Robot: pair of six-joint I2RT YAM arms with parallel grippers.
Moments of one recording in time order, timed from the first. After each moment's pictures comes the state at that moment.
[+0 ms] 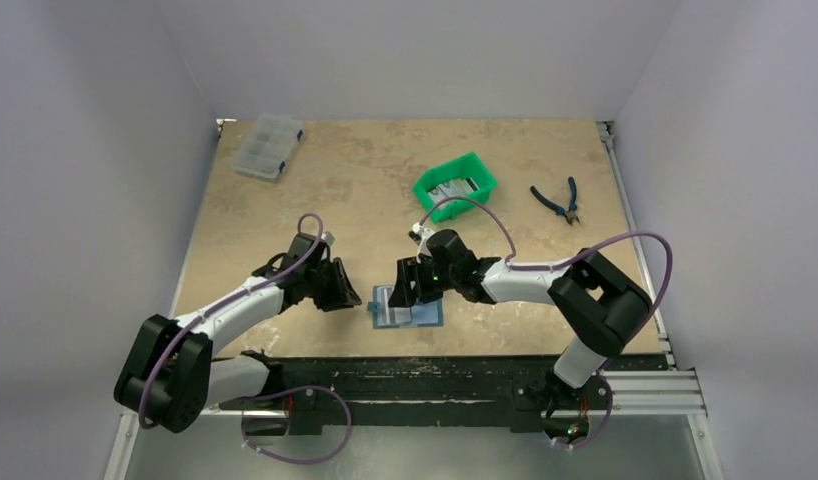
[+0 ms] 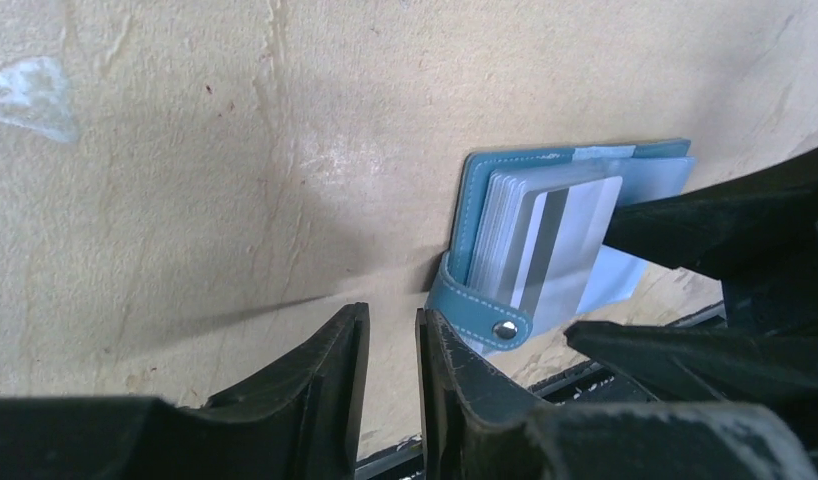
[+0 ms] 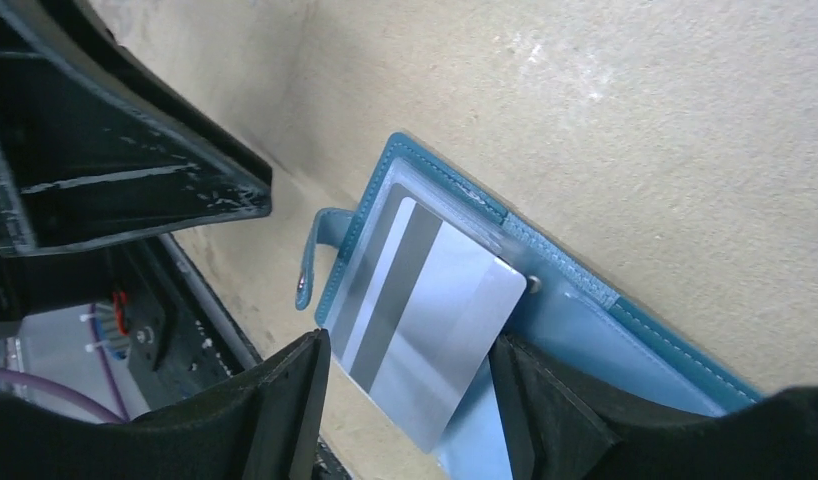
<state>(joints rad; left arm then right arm) -0.41 1.22 0.51 -0.31 0.26 -0.76 0.82 1.66 0.75 0.19 -0.35 0.63</state>
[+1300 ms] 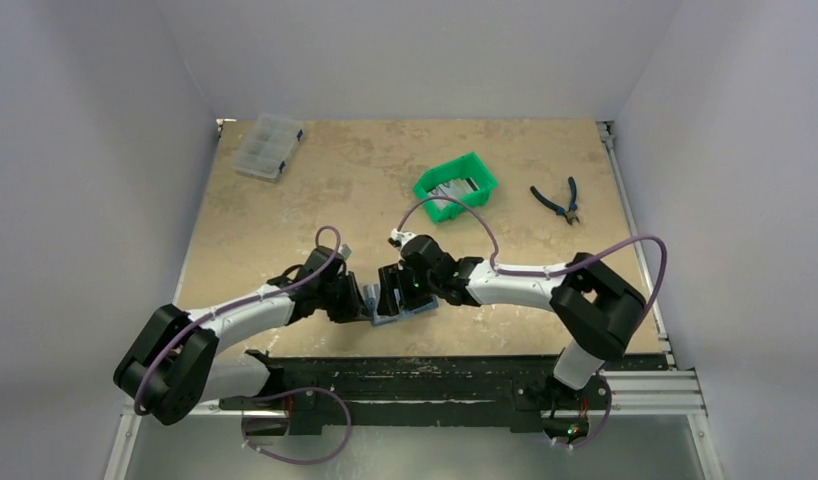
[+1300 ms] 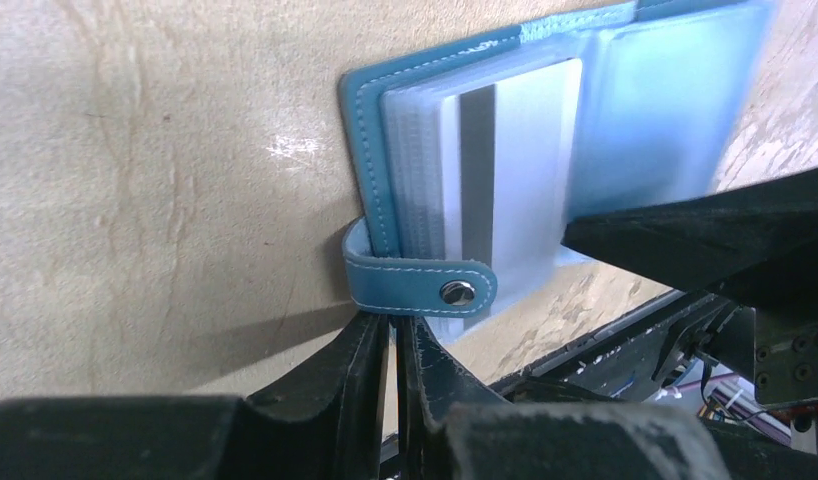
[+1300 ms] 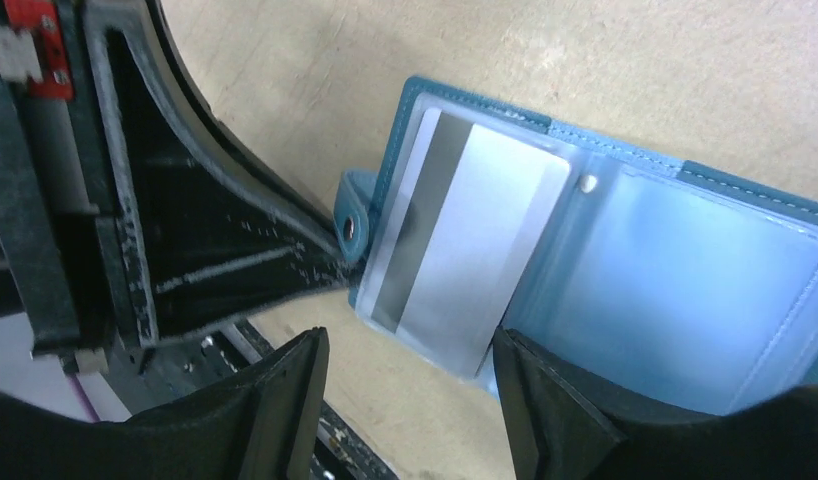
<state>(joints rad) -0.56 1.25 0.44 -0.18 0.27 -0.85 0.96 1.67 0.90 -0.04 -0.18 0.64</state>
